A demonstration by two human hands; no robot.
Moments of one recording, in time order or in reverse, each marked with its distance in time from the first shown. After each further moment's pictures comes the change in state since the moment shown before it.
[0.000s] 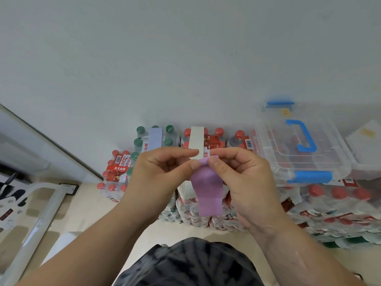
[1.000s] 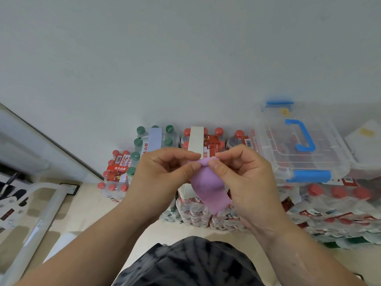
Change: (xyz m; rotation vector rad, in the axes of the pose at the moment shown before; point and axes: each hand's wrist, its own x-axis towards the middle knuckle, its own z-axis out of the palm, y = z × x) left_hand 0.001 -0.006 0.003 0.037 -0.007 -0.035; right_hand -0.003 0.000 -0.007 -0.053 -0.022 -0.070
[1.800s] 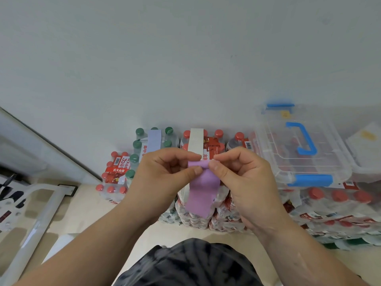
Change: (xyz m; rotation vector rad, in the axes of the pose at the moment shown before) left_hand 0.009 0.000 -0.002 0.039 -0.038 -0.029; right_hand 0.010 0.003 -0.001 -0.015 -0.021 0.057
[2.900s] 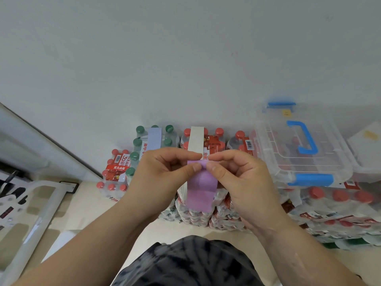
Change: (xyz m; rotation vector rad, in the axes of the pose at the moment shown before) left_hand 0.001 -0.002 0.002 -0.012 -0.004 -0.026; right_hand -0.002 0.000 -0.001 0.003 -0.063 0.009
